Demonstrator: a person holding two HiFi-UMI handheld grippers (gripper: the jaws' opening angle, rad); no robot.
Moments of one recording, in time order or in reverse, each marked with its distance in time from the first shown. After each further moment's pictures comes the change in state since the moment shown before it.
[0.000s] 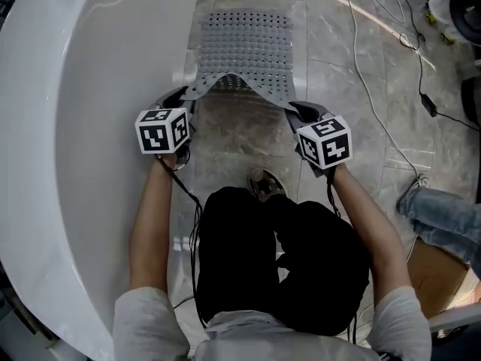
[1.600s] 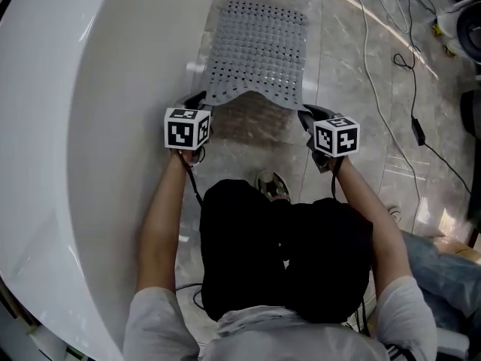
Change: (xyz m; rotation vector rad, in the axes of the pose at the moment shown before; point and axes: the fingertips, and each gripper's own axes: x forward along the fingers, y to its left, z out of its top) left arm -0.011 0.007 -0.086 -0.002 0.084 -0.039; right arm 0.024 0.014 -0.057 0.160 0.065 0.025
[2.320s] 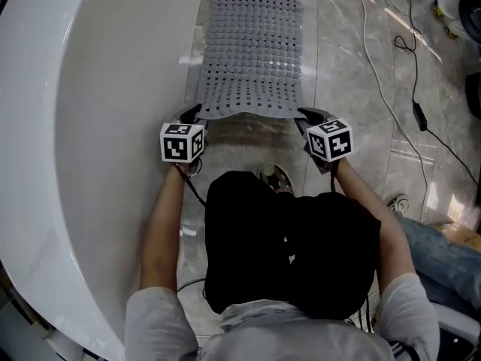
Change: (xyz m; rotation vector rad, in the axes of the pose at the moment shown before) left arm 0.003 -0.001 -0.052 -0.007 0.063 -0.032; right arm 0.007 0.007 -0.041 -0.067 0.064 0.008
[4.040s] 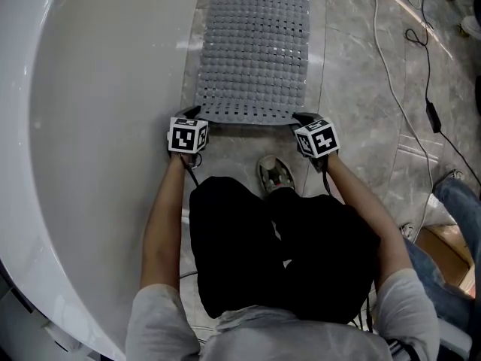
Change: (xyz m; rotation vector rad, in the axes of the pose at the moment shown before) left arm 0.044 0.016 -0.092 0.016 0.225 0.038; right arm 0.057 0.002 -0.089 -0.042 0.222 0.035
